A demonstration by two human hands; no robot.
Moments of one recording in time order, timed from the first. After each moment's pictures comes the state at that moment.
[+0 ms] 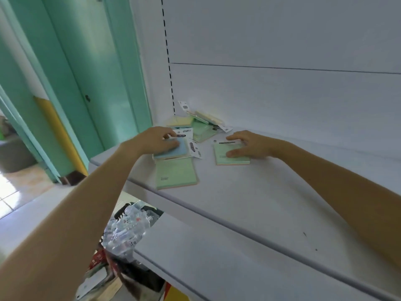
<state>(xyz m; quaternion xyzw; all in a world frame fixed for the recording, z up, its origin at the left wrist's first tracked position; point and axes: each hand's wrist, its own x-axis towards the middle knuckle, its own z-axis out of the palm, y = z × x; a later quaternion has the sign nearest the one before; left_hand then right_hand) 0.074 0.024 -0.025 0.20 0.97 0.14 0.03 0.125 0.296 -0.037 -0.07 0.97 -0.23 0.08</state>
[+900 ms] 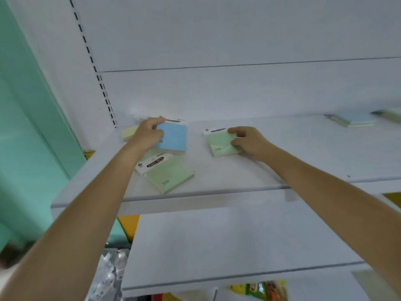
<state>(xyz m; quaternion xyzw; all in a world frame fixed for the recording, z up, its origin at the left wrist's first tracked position) 0.053 0.059 -0.022 0.30 0.80 0.51 0.09 0.221 0.256 -0.050 0.28 0.79 -0.50 -0.21</state>
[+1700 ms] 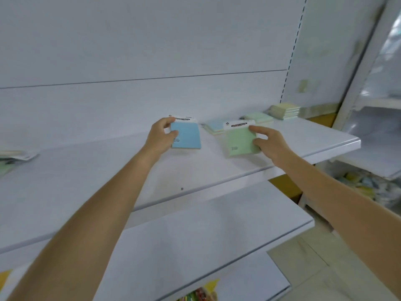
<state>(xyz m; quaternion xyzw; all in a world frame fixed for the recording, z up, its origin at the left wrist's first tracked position) 0.296 0.349 -0.017 0.44 0.68 0.57 0.16 0.543 0.462 -0.023 0.45 0.70 -0.40 -0.39</state>
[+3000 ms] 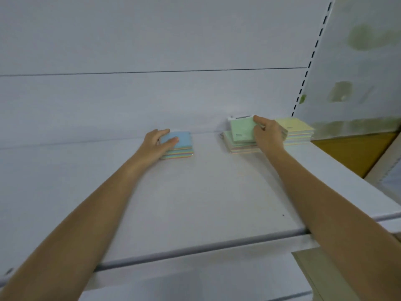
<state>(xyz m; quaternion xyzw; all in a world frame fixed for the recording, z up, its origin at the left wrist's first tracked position) 0.350 0.561 -0.056 0.38 0.79 0.46 0.13 0.549 0.754 -0.034 0.42 0.75 -0.33 -0.39</state>
